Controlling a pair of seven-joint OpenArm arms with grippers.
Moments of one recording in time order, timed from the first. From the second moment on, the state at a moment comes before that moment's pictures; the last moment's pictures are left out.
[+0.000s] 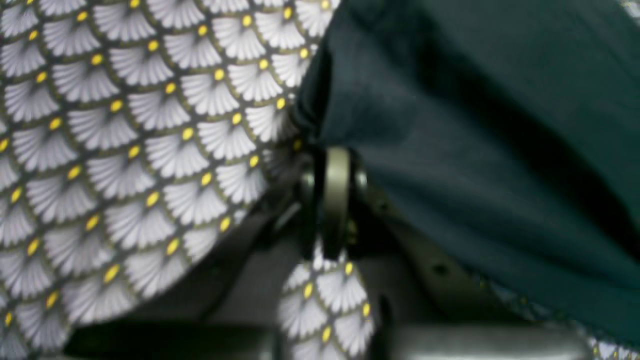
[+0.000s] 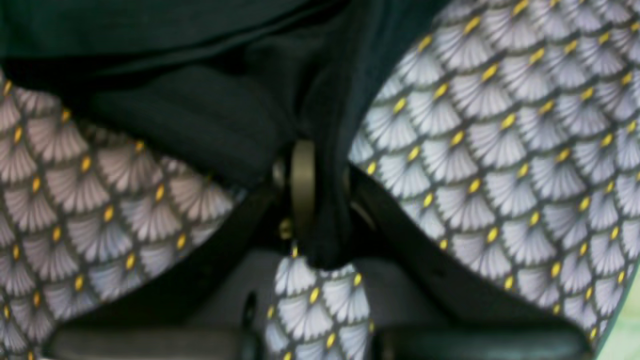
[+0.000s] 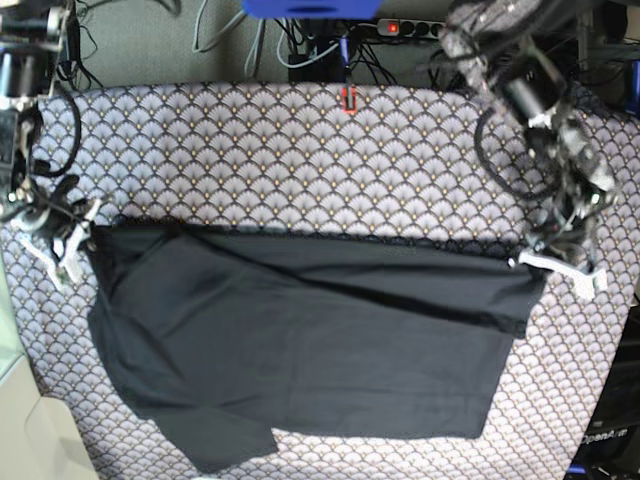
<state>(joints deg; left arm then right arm) -11.9 -2.2 -42.6 77.2 -9.7 -25.0 41.7 1.7 28.3 13.5 75.8 15.1 39.7 -38.5</state>
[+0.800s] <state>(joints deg) 15.5 -2.5 -45.6 97.8 -24.8 -25.2 51.6 -27.8 25.1 24.4 90.3 14.9 39.9 -28.0</state>
